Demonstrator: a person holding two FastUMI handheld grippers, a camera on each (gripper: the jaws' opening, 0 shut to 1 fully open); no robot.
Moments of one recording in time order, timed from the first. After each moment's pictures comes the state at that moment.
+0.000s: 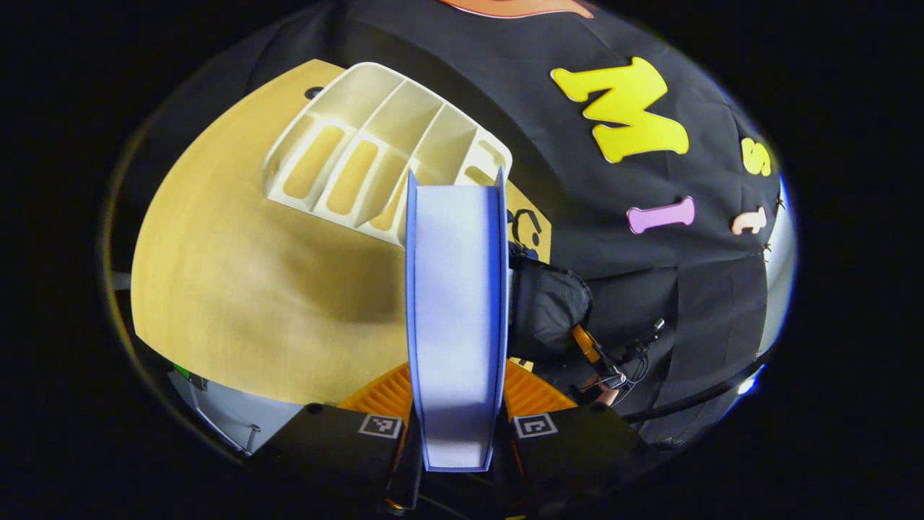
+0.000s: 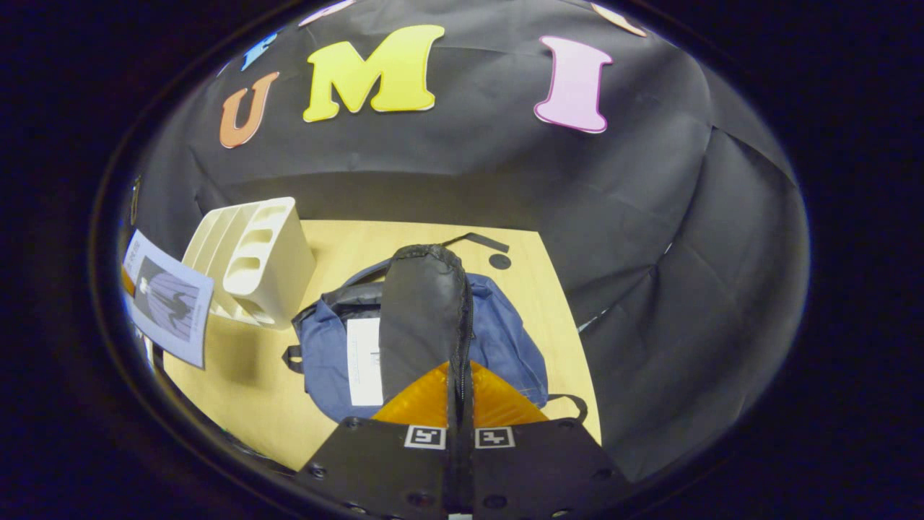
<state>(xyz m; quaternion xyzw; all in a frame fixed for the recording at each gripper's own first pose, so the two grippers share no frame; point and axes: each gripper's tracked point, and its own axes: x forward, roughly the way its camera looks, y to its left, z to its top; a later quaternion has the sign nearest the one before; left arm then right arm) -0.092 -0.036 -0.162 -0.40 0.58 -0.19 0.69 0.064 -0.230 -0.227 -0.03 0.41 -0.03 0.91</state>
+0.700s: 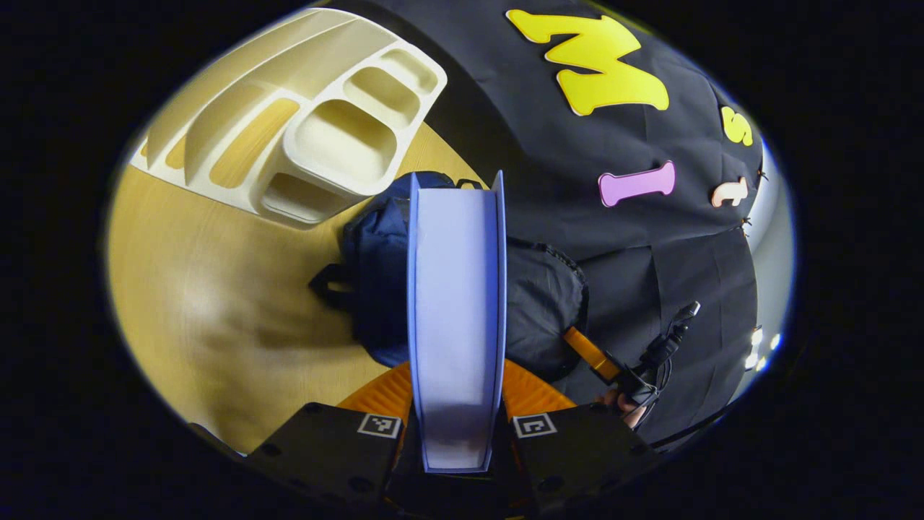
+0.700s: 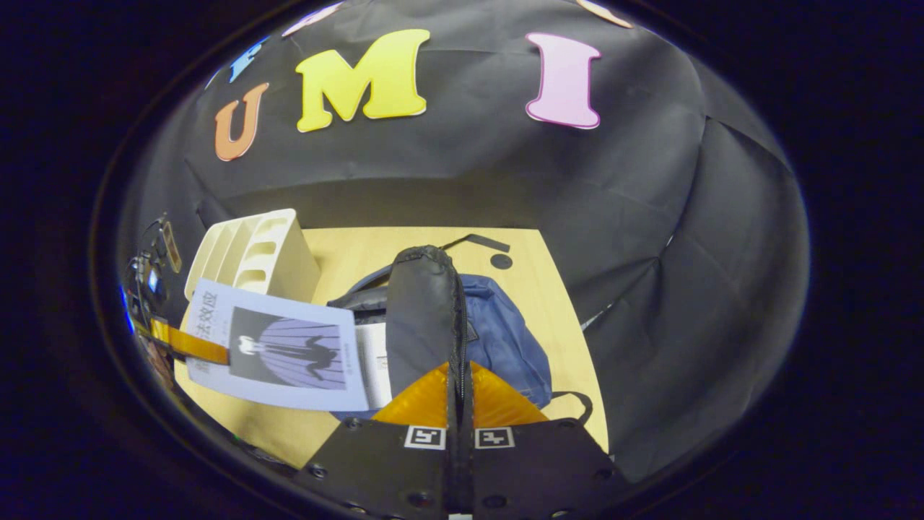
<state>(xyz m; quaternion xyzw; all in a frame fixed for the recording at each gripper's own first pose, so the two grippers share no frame) -0.051 -0.230 -0.255 -0.44 0.52 -0.27 0.68 0.063 -0.231 -0.218 0.00 0.42 -0.02 0.91</state>
